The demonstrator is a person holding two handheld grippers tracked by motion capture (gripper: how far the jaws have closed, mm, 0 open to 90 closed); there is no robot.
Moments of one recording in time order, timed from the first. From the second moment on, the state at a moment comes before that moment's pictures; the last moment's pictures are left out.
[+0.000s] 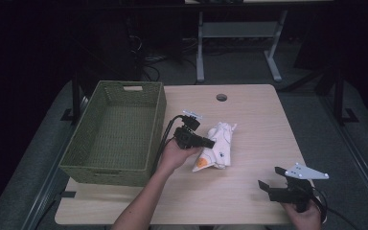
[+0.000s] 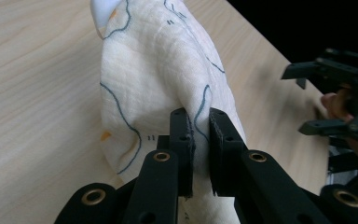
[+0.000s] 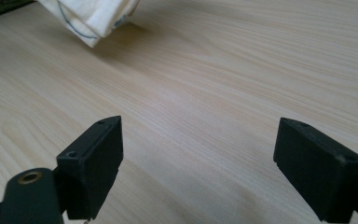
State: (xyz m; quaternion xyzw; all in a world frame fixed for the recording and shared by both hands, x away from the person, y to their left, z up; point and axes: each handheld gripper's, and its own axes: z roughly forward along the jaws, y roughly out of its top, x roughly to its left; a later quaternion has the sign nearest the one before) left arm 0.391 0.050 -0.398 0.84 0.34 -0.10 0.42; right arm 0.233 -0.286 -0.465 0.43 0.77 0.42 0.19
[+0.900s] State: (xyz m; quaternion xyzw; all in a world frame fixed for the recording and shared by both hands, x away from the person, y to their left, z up) left arm 0.382 0.084 -0.354 0.82 0.33 -0.12 0.46; right arm 0.235 -0.287 -0.465 0.44 0.77 0.42 0.19
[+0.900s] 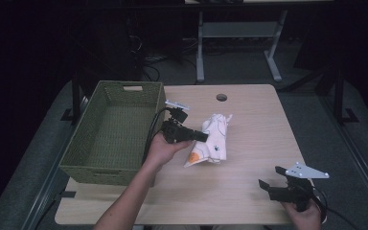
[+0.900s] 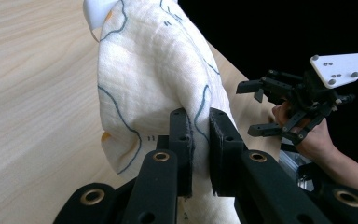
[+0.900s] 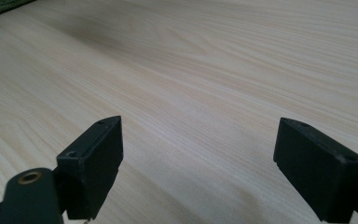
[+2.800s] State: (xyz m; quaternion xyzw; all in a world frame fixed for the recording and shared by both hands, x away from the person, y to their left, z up) left arm 0.381 0.196 -0.288 0.80 0.36 -0.07 0.47; right arm 0.238 -0.283 -0.468 0.44 0.78 0.41 0.19
